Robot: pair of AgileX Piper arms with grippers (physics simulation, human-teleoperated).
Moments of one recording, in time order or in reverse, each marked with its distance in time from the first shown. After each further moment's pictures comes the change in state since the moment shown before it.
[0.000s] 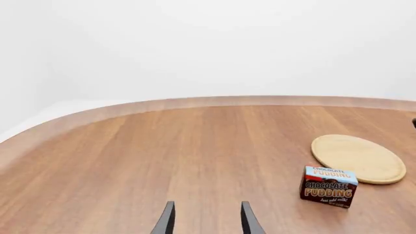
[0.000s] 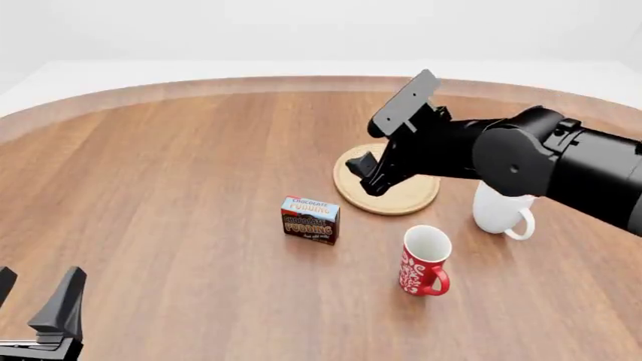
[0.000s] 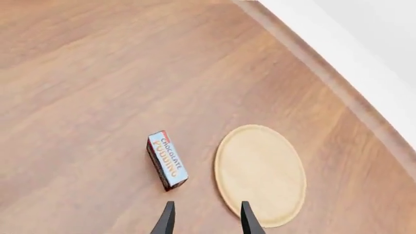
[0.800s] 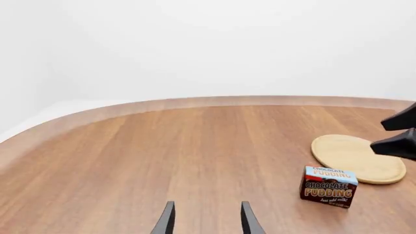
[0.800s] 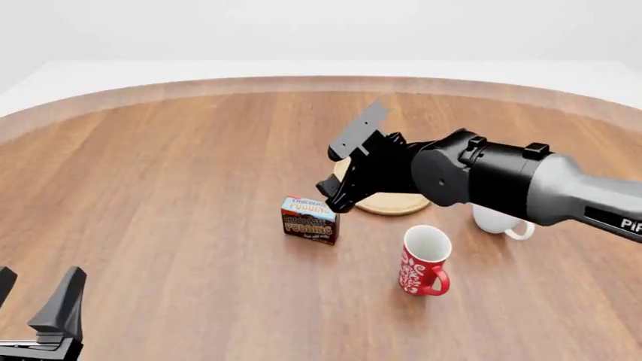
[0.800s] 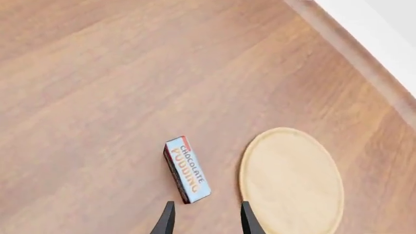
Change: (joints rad) left arm 0.000 0.000 0.000 0.000 0.000; right arm 0.056 0.196 -0.039 -0.079 0.037
